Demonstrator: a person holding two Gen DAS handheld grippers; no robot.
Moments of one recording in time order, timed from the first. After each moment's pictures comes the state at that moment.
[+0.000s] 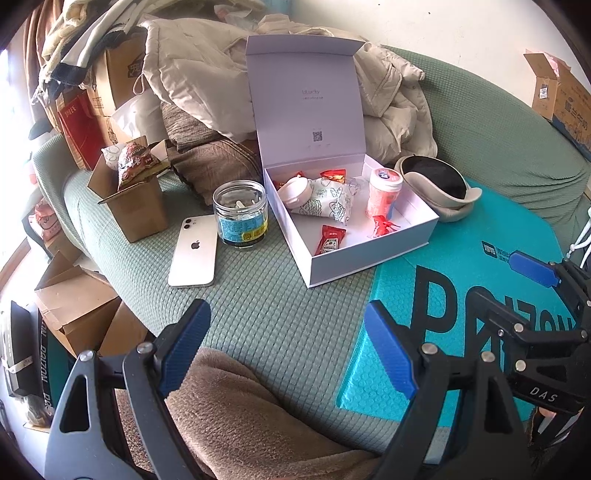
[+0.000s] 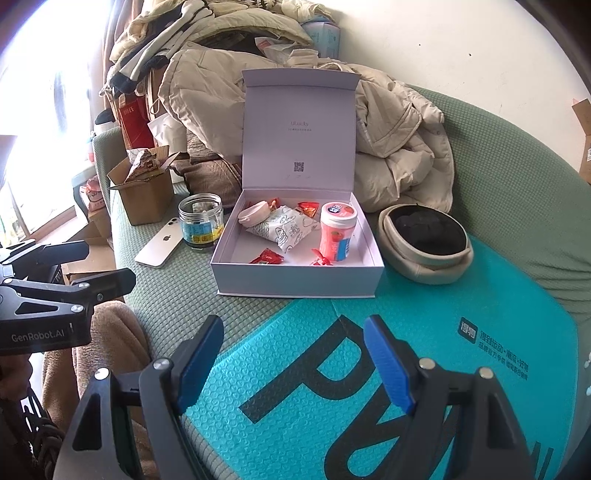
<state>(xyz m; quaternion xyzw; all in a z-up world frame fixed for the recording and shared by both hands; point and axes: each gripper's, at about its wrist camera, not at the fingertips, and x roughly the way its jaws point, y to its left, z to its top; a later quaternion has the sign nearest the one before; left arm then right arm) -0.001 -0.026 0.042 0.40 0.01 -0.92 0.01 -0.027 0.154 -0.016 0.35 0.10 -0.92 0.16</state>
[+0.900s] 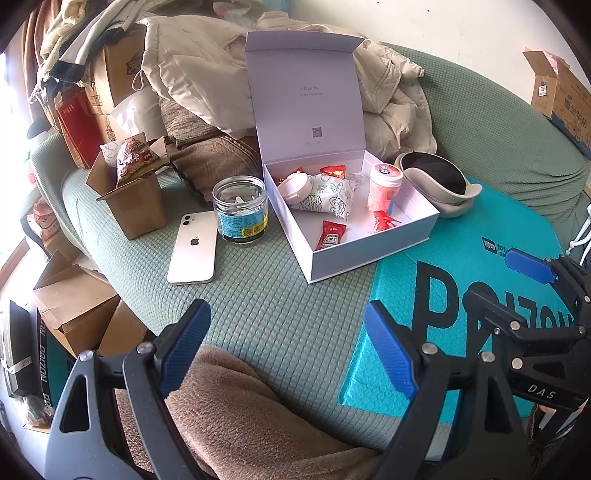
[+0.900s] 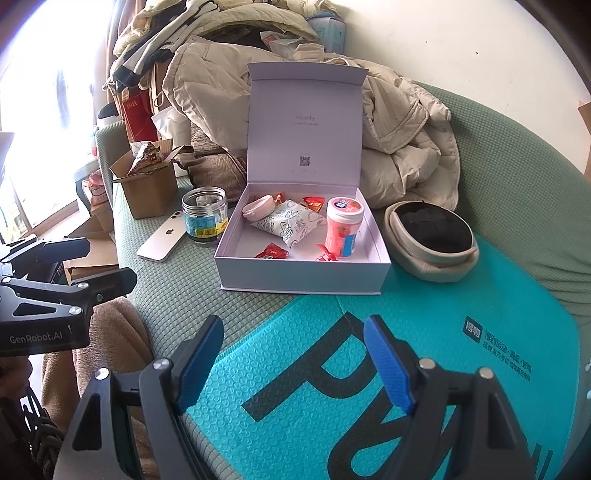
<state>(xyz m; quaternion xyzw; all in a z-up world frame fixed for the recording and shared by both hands) -0.001 -0.028 0.037 0.40 0.01 -0.91 0.00 -0.028 0.150 -0.021 0.36 0.11 -0.91 0.17</state>
